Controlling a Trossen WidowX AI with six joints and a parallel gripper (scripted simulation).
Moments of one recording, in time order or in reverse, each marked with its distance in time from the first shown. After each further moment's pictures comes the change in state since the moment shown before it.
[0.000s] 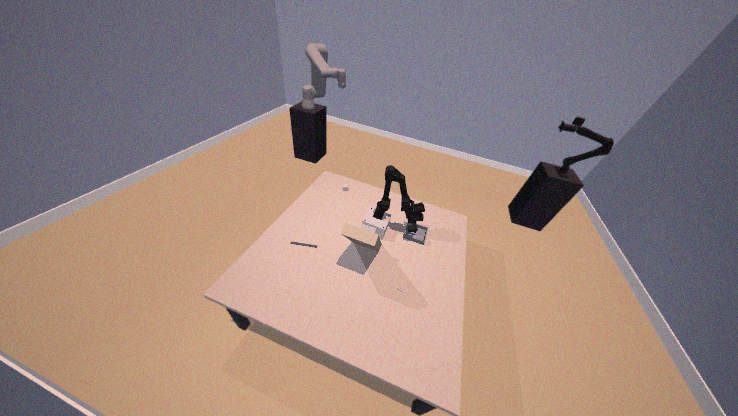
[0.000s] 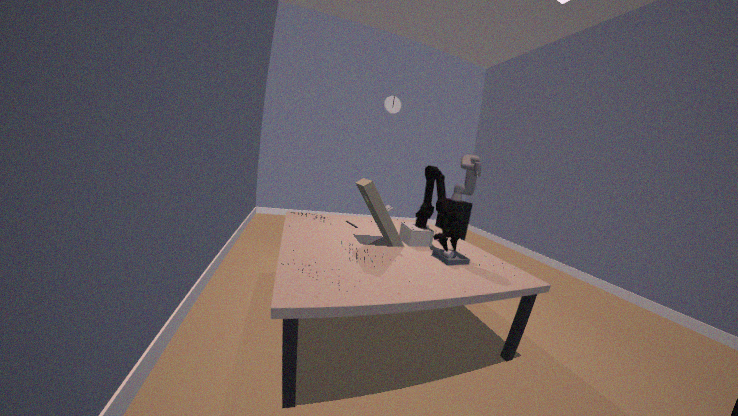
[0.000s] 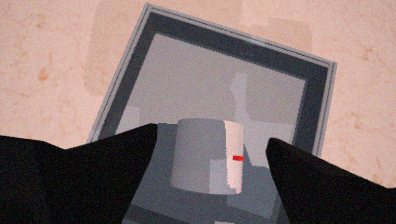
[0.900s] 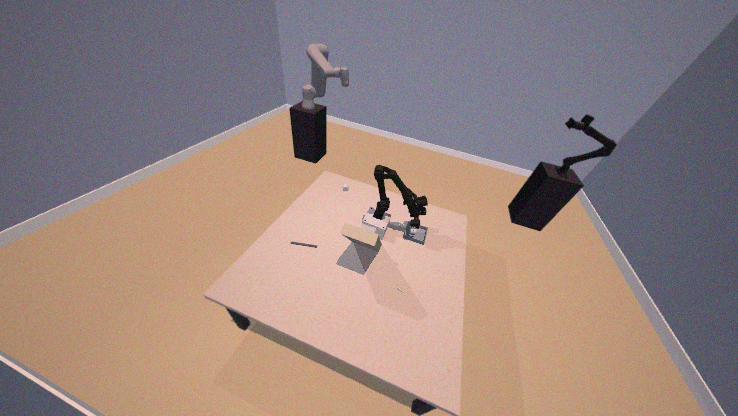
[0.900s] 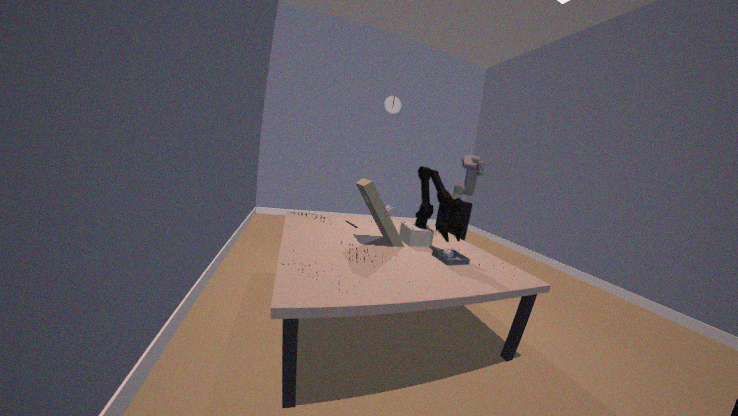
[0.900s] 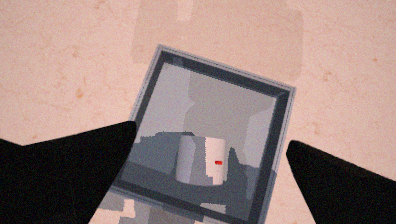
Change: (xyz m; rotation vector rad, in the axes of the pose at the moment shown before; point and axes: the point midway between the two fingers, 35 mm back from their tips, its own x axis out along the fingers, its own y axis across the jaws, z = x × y) arm -0.049 0.000 0.031 -0.001 0.000 0.001
